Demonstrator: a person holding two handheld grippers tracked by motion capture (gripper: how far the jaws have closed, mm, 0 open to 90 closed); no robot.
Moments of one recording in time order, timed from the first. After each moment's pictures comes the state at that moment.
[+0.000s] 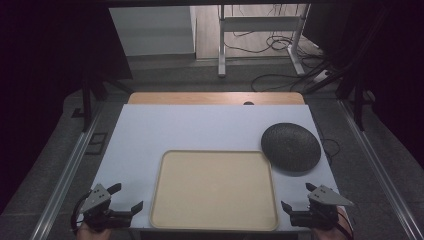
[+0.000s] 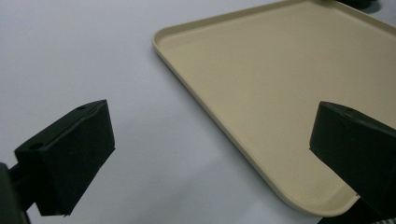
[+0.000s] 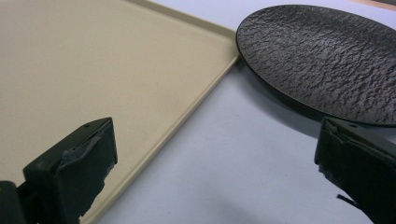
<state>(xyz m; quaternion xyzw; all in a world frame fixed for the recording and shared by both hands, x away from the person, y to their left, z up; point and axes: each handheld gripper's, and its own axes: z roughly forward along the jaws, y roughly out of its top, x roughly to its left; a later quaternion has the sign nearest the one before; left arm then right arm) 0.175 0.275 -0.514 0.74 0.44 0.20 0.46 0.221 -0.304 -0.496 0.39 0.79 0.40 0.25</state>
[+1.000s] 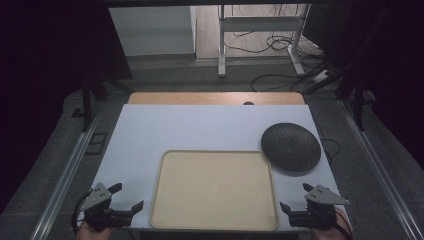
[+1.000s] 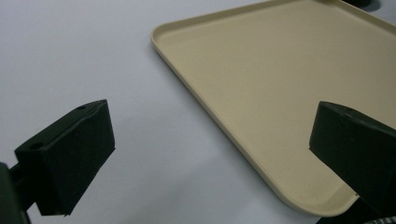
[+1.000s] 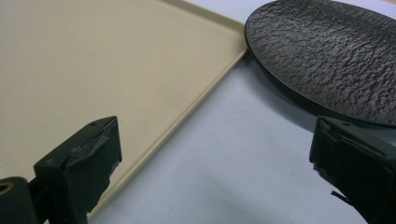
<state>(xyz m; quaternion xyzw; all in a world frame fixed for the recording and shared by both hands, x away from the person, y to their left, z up) 0.177 0.275 -0.514 0.74 0.45 0.19 0.46 0.222 -0.301 -0.497 0.37 0.80 0.39 0.24</state>
